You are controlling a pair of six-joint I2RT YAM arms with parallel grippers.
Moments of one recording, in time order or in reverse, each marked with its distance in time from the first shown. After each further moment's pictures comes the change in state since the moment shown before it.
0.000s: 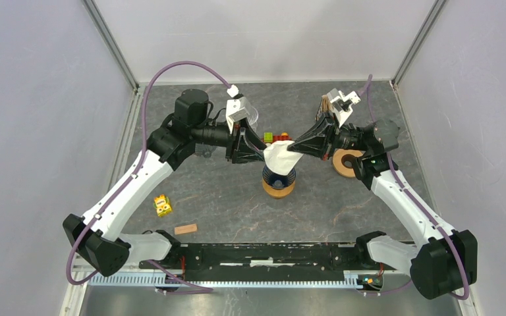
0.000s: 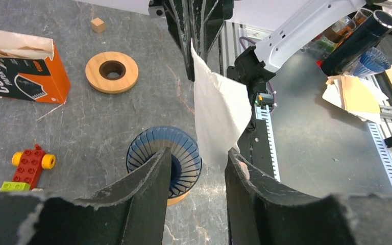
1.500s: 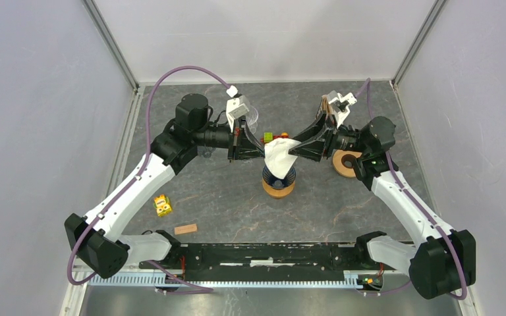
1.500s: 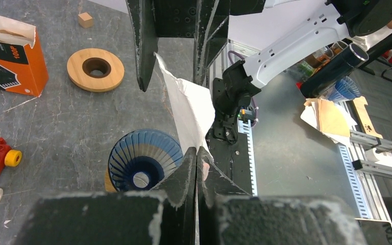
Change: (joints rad) left arm -0.003 -0.016 -0.097 0.174 0.004 -0.217; right arm -0.026 0.000 -0.027 -0.132 0.036 -0.091
